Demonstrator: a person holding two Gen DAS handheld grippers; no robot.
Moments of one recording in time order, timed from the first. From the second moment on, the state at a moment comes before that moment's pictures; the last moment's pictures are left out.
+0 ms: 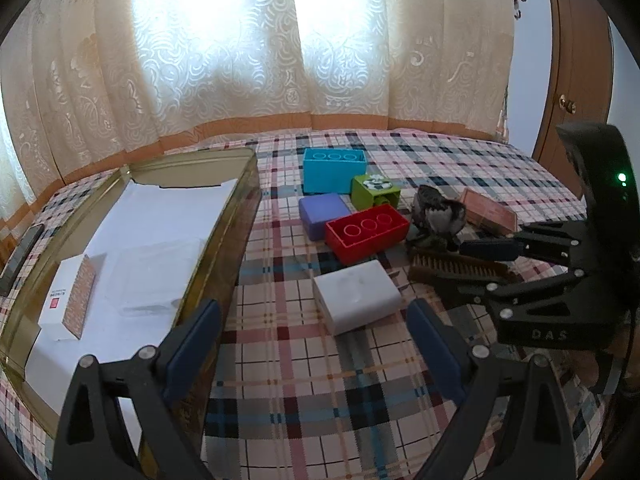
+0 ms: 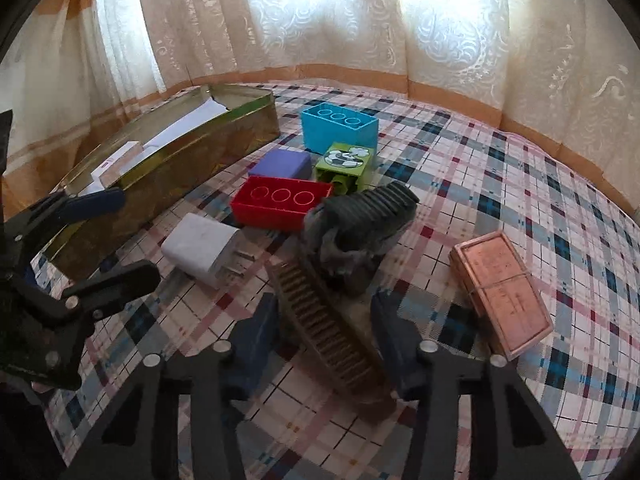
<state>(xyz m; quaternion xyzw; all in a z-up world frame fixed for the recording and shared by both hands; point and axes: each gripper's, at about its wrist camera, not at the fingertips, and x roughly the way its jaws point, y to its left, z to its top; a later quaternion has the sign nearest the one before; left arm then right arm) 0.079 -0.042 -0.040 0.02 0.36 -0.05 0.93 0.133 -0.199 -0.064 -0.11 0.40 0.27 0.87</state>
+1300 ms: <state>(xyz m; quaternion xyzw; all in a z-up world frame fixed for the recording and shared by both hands) 0.118 -0.076 -0.062 0.04 0.43 -0.11 0.90 0.109 -0.214 -0.053 -0.03 0.37 0.17 0.91</state>
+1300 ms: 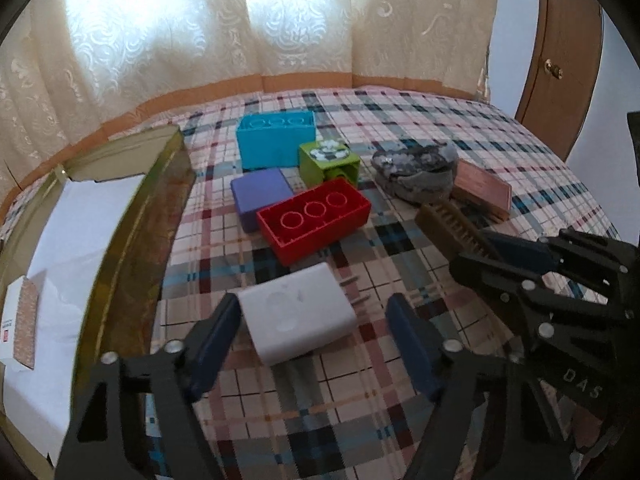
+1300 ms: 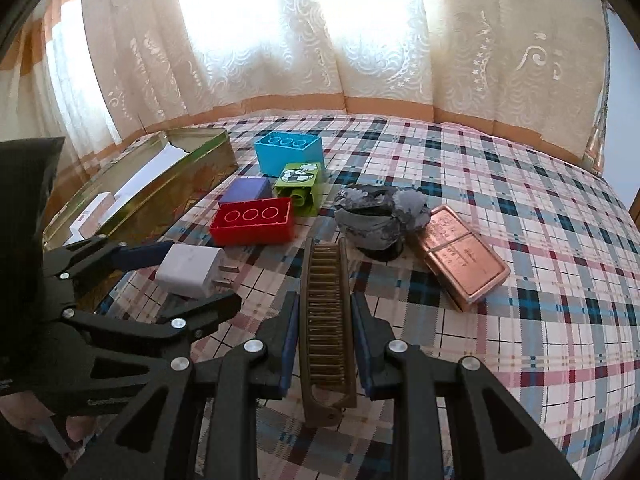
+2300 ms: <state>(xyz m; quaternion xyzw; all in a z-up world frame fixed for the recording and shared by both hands) 0.090 -0.058 -0.039 0.02 0.35 -0.10 0.93 0.080 -0.209 -0.034 -0.04 0.29 0.11 0.95</state>
